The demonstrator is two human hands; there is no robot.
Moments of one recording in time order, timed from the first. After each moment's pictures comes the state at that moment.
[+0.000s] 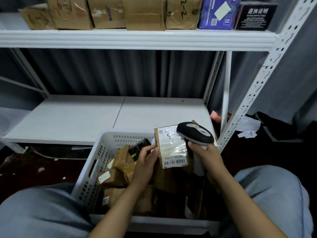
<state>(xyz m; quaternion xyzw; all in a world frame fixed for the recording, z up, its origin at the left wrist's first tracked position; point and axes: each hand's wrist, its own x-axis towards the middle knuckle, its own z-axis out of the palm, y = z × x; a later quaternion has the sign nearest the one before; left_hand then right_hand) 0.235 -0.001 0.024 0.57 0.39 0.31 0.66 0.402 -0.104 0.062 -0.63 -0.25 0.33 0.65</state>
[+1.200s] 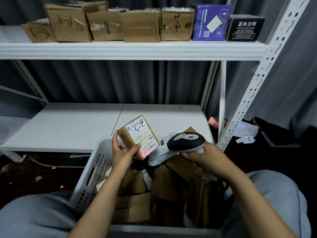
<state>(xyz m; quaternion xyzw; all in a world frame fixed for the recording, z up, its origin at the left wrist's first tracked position) 0.223 0.067 0.035 0.52 0.46 0.40 0.60 0.412 -0.117 0.121 -0.77 -0.40 0.31 0.40</state>
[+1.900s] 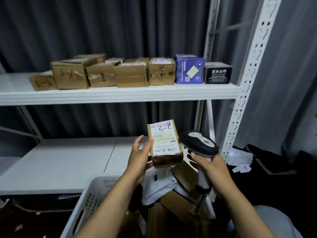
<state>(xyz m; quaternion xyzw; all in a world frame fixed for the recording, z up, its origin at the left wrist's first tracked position) 0.315 0.053 0.154 0.53 0.34 0.35 0.70 0.453 -0.112 0.154 -0.63 -0.31 0.24 0.67</state>
